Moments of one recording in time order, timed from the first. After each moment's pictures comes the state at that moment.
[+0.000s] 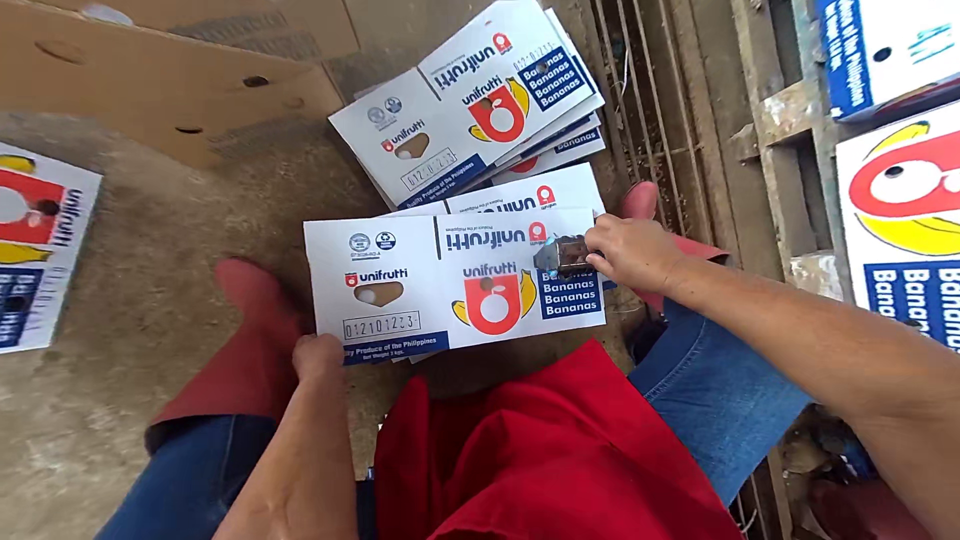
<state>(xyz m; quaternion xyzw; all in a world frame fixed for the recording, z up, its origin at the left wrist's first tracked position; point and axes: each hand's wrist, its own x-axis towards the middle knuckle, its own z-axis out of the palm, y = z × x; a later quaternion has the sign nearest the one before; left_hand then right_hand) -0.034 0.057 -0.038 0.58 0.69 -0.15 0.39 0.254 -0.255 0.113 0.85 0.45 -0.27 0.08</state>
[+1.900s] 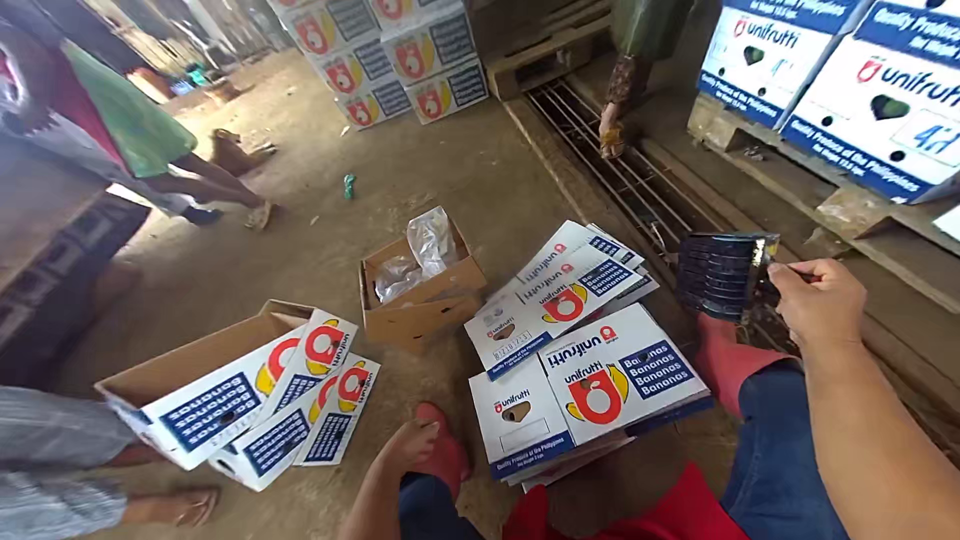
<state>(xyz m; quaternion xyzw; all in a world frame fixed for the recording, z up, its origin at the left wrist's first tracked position) -0.023 0.132 0.116 0.69 0.51 -0.23 0.47 0.298 -0.351 0.186 0.86 -0.07 0.08 -0.50</state>
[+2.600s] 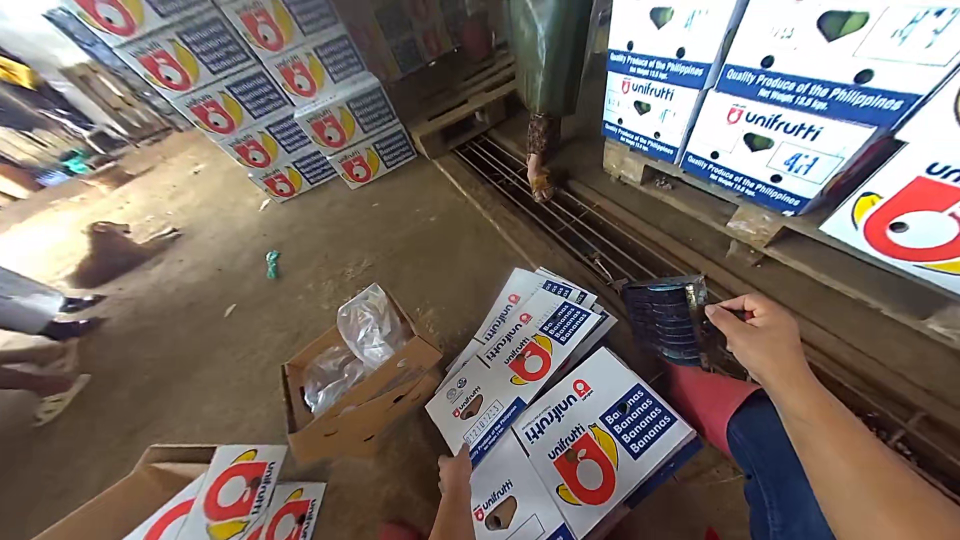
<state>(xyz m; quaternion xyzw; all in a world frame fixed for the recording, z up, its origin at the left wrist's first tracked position) 0.149 0.087 -0.021 0.69 0.58 -0.06 0.42 0.313 -0.340 0.182 0.87 -0.08 0.10 -0.48</state>
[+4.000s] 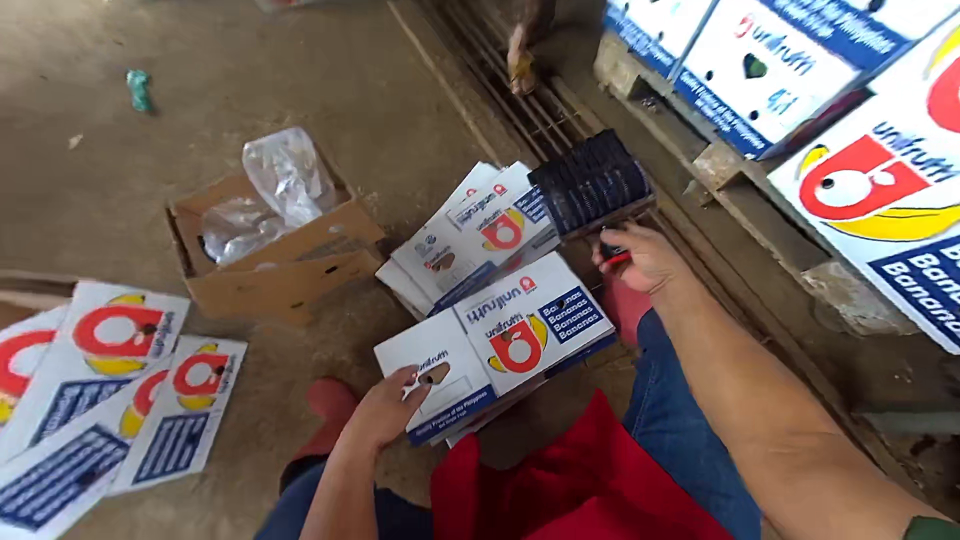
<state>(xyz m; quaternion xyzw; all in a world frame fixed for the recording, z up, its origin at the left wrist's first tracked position) 0.041 0.036 0.135 0.85 0.22 -0.28 0.38 0.285 -0.286 0.176 0.65 -0.06 -0.23 -0.73</state>
